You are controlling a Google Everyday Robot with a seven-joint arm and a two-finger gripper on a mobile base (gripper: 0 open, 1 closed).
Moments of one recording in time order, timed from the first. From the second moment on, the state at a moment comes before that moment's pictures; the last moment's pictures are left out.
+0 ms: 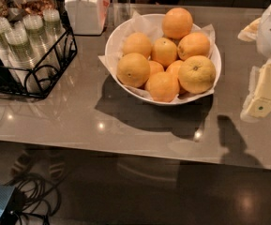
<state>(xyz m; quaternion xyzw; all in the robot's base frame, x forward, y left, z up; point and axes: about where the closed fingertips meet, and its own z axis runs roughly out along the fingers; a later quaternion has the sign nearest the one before) 0.438 -0.216 0.978 -0.60 0.78 -0.04 0.16</state>
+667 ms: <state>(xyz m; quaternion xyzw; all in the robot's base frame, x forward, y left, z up) 0.477 -0.175 0.974 -0.61 0.76 0.03 0.24</state>
